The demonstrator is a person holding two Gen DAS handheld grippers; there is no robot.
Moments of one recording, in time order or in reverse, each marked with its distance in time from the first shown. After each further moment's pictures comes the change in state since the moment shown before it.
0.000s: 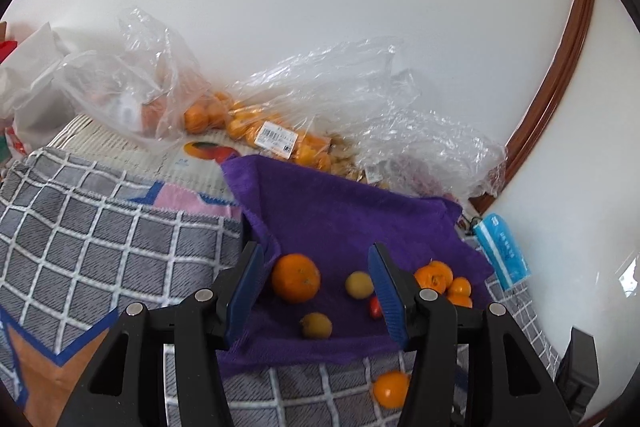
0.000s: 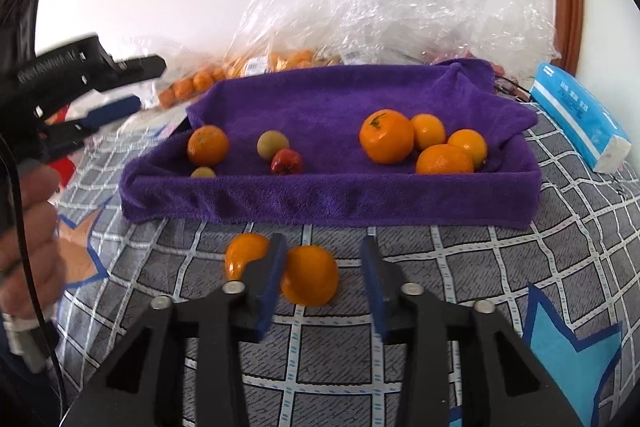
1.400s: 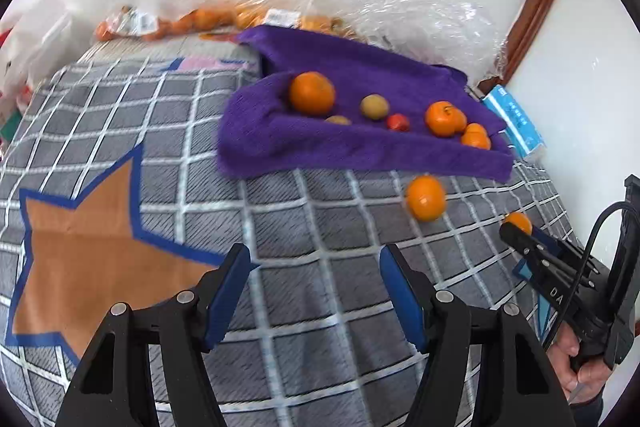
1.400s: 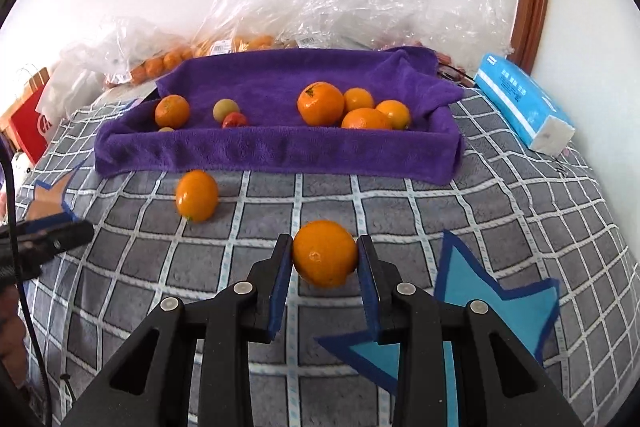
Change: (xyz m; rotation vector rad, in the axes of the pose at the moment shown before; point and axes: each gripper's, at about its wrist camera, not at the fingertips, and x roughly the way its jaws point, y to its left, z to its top) left arm -0.026 -0.004 -0.096 0.142 0.242 0.071; right arm -0.041 -0.032 -0.032 0.017 0.026 -0.141
